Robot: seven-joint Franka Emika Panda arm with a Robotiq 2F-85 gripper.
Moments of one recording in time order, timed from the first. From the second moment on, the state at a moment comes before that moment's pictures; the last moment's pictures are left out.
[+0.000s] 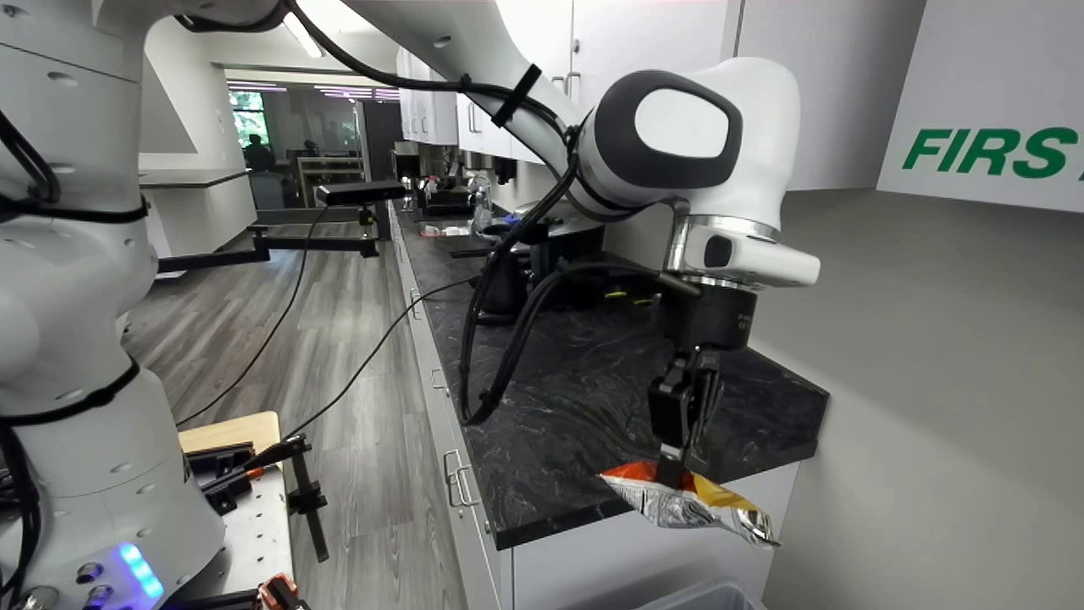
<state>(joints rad) -0.21 0.29 -0.39 -1.89 -0.25 2.00 0.78</state>
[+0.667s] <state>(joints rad) -0.25 0.33 -0.40 -1.89 -0.25 2.01 0.77</state>
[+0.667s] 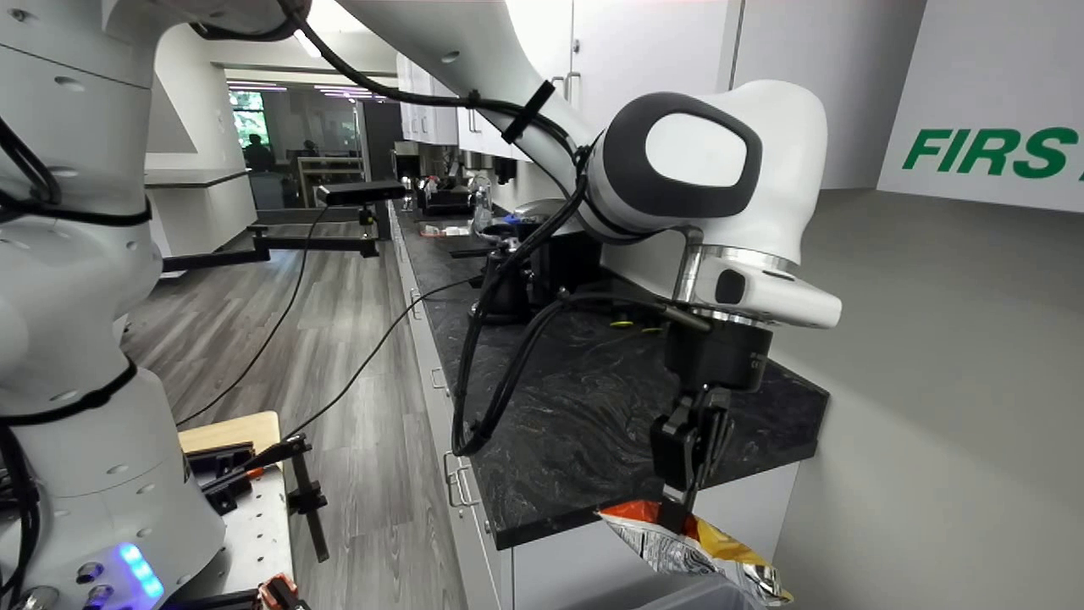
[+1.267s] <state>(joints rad) -0.25 0.41 -0.40 -1.89 -0.25 2.20 0.75</state>
